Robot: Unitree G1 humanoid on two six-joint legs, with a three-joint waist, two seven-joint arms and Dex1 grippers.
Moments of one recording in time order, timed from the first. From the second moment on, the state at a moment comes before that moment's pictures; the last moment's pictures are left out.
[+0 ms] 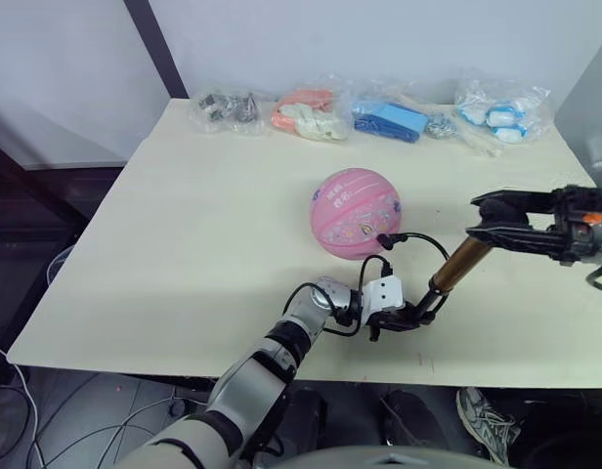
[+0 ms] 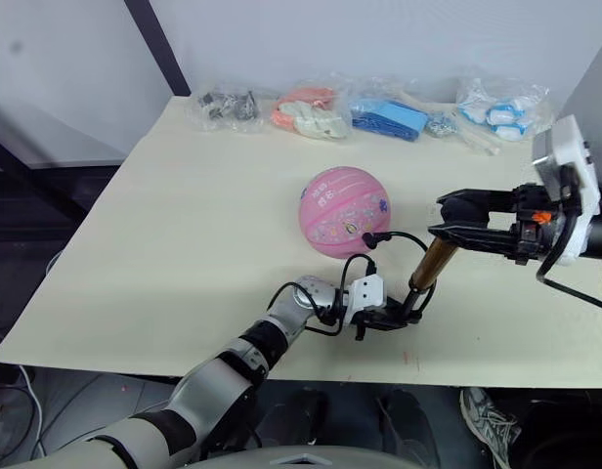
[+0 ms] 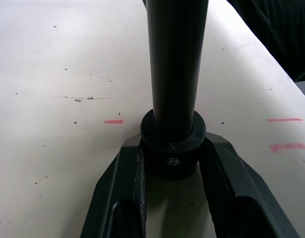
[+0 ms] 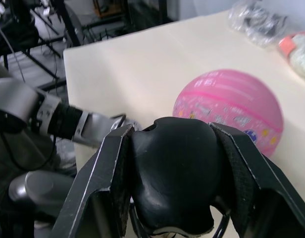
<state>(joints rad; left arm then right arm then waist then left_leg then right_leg) -0.65 -0.01 -0.44 0.98 0.12 -0.35 -1.05 -0.30 -1.09 -0.34 -0.46 1.04 0.87 0.96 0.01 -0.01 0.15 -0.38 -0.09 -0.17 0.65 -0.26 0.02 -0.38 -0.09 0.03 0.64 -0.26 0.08</state>
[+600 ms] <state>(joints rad) -0.65 0.00 -0.44 0.98 0.12 -0.34 -1.05 -0.14 -0.92 -0.05 -0.41 0.67 0.55 1.00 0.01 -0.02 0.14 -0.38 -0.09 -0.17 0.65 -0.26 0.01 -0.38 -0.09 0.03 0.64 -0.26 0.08</state>
